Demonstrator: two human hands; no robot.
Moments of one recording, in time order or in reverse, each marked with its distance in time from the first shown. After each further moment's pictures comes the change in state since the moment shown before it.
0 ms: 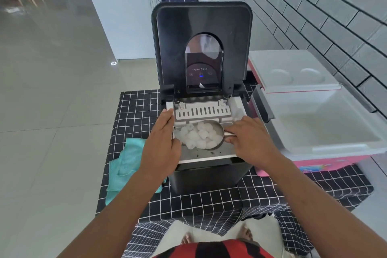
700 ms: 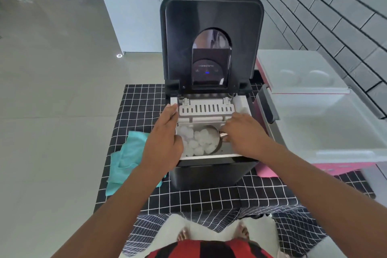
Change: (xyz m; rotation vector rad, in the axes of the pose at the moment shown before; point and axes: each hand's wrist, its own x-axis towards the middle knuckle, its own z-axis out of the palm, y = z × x) left_hand 0.001 -0.004 0.001 0.018 -0.021 -0.030; right_hand 0.028 -0.004 0.000 -0.229 -0.236 -0.237
